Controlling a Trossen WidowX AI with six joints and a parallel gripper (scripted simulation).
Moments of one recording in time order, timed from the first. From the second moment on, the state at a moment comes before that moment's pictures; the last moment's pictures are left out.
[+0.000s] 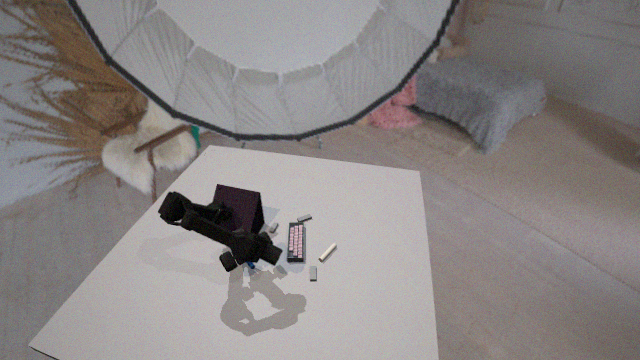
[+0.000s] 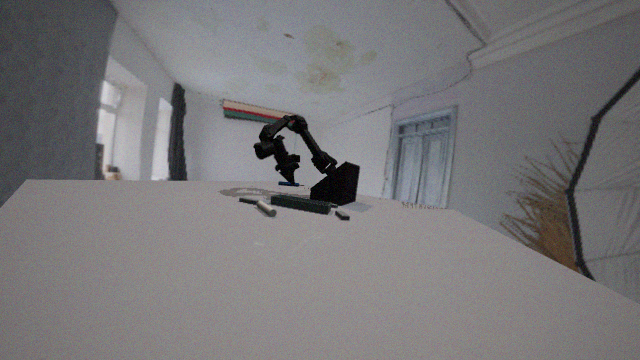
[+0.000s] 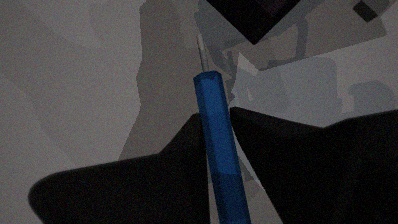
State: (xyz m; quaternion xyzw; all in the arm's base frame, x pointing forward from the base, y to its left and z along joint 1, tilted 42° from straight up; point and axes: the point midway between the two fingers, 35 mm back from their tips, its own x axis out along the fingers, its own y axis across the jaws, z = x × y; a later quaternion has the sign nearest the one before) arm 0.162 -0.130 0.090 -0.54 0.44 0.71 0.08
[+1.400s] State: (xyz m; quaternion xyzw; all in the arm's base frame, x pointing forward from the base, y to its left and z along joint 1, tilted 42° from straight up) arm 0.211 -0.089 0.063 -0.37 0.71 0.39 0.45
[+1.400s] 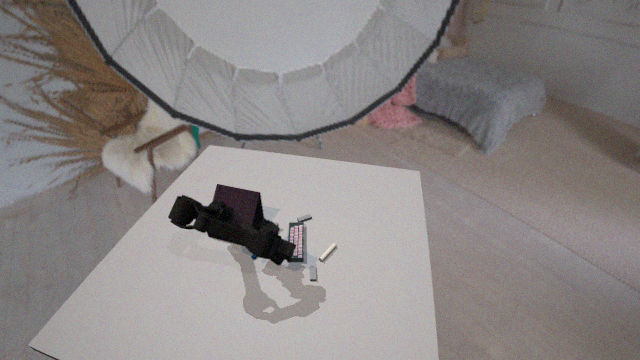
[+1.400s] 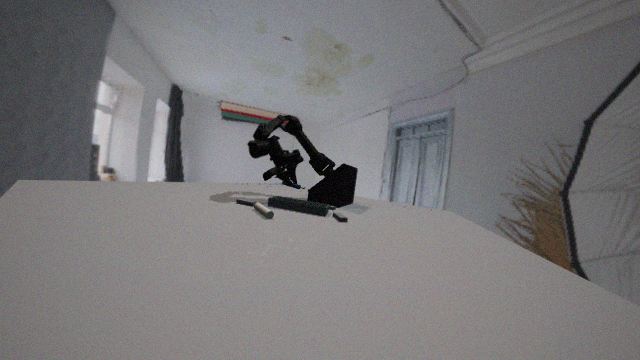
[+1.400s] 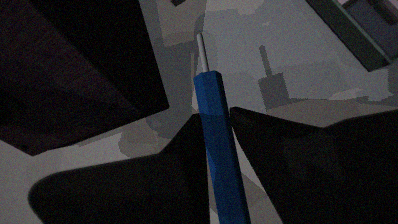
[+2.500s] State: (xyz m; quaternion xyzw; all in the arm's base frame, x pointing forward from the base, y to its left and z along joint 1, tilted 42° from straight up) arm 0.255 -0.041 0.041 -0.02 0.80 0.03 0.61
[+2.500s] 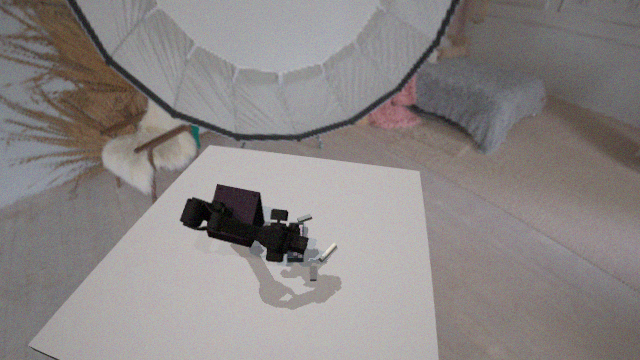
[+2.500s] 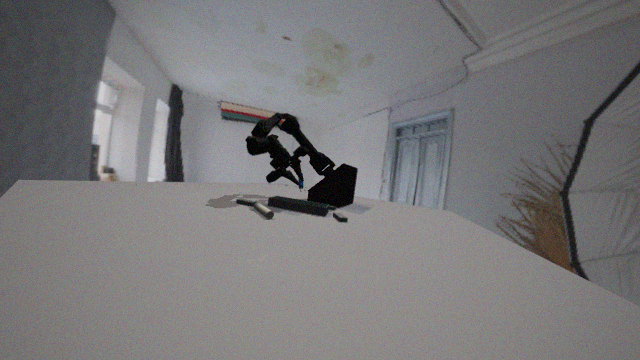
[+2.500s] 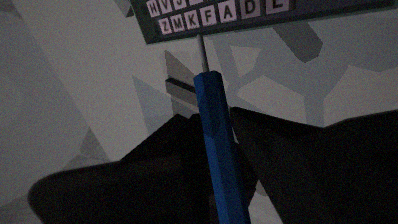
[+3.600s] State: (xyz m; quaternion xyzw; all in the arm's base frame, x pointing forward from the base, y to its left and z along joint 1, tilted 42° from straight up) arm 0.292 0.013 0.022 0.37 0.72 -0.32 0.50
